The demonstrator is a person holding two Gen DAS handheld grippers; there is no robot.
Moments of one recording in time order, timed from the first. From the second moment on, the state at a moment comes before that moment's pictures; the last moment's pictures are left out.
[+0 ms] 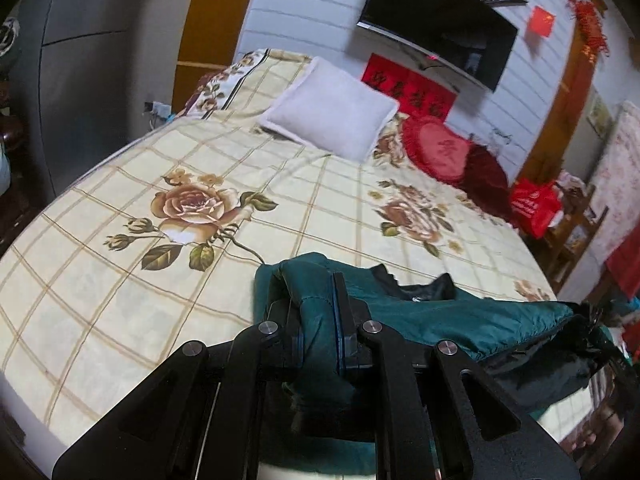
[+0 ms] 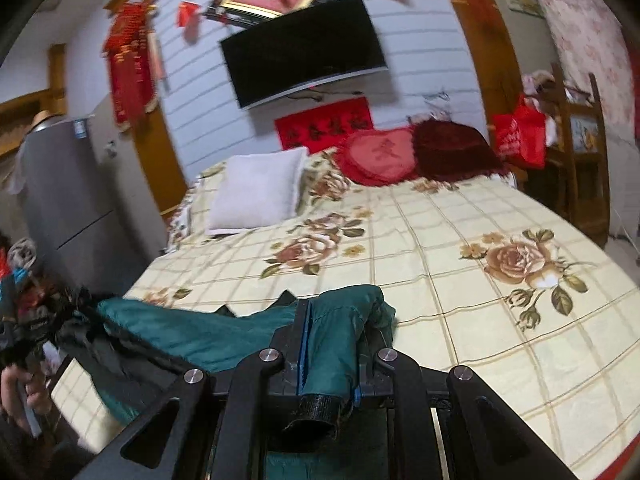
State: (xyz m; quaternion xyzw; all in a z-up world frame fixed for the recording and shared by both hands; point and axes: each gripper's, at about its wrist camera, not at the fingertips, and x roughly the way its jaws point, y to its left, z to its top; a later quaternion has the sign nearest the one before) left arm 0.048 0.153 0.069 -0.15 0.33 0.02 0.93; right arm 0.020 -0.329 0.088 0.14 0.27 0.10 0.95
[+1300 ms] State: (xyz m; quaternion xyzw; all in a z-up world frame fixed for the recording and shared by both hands) left arm 0.194 0.151 -0.058 -0.17 0.38 0.06 0.91; right arm 0.201 -0.302 -0.033 0.11 0.38 0.05 0.92
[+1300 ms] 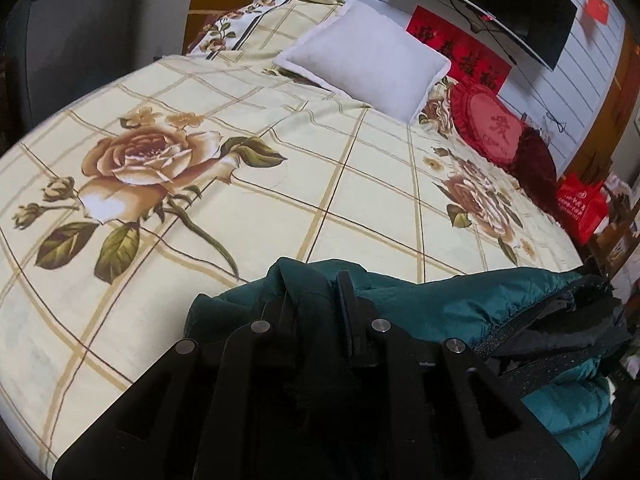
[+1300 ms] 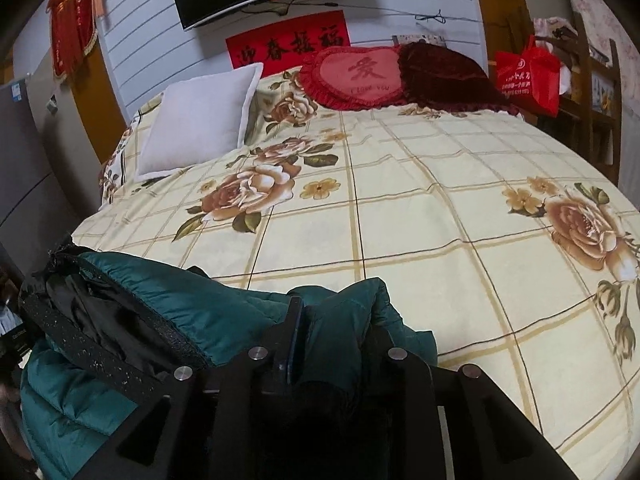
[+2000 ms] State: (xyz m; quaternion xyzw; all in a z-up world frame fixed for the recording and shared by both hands) left arm 0.185 0.155 0.010 -0.17 0.37 0.04 0.91; right arm 0.182 -0.345 -0.009 0.31 0.38 0.09 0.87
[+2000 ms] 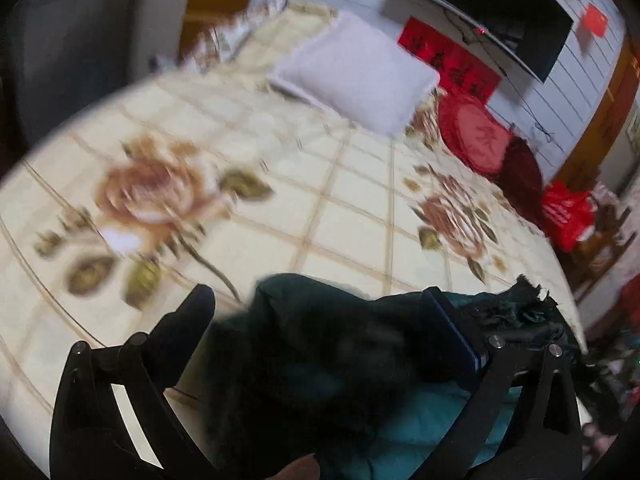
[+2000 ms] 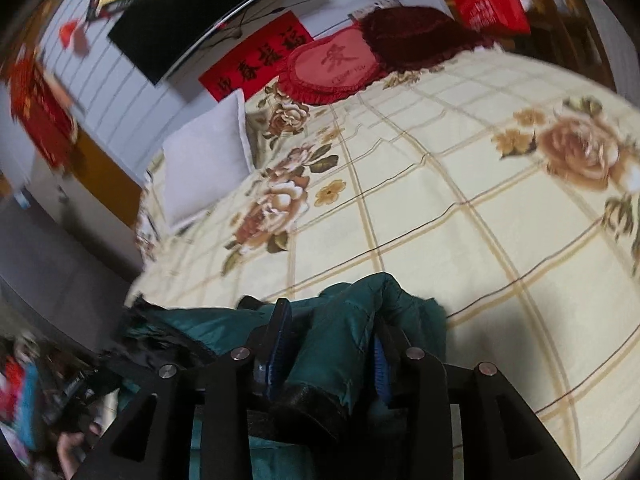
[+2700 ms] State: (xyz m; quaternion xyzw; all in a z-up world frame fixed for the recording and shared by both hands) left arm 0.227 0.106 -0.056 -0.01 0.45 0.07 0.89; right arm 0.210 -0.248 -0.033 -0.01 0.44 0.01 0.90
